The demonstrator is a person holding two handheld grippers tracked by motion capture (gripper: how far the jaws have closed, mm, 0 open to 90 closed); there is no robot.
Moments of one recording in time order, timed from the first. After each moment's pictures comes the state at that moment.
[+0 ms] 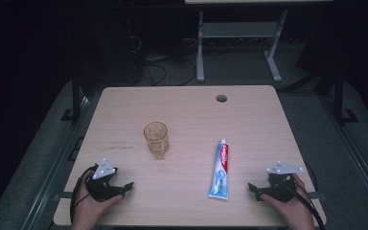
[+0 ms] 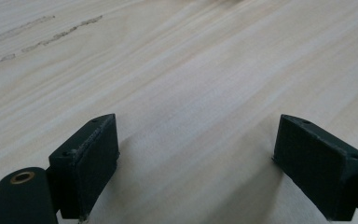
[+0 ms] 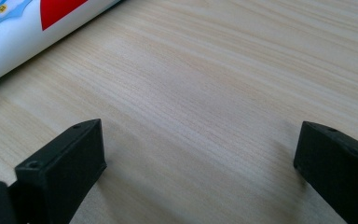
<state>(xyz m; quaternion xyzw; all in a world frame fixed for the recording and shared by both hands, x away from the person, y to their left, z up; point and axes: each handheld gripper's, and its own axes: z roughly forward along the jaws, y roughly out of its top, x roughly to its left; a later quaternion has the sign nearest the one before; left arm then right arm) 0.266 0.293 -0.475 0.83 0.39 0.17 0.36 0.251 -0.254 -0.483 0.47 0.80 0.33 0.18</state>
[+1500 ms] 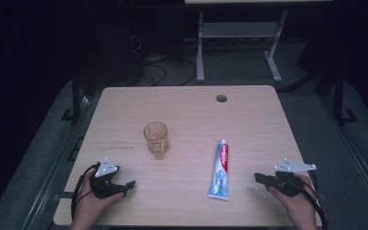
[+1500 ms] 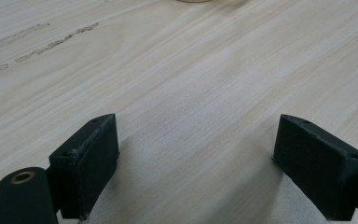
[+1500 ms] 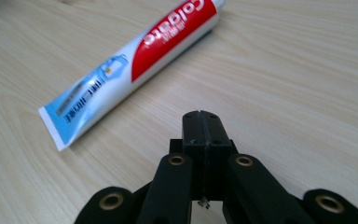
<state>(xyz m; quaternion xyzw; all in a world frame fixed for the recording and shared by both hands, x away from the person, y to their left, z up) 0.270 0.289 -0.475 0.83 0.39 0.17 0.36 0.241 -0.256 -0.446 0.45 0.79 0.41 0.12</state>
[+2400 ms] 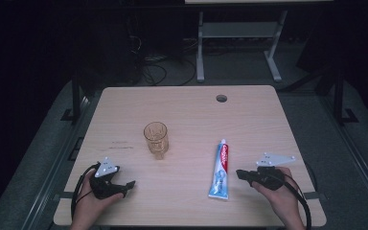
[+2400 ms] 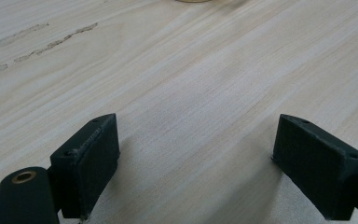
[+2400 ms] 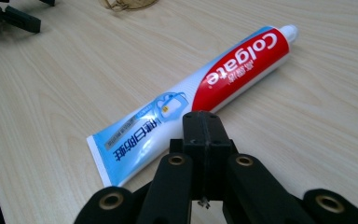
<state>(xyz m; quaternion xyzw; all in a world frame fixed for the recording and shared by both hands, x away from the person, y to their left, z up) 0.269 0.289 -0.475 0.83 0.38 0.17 0.36 0.259 -0.215 -0.439 0.38 0.81 0.43 0.09</state>
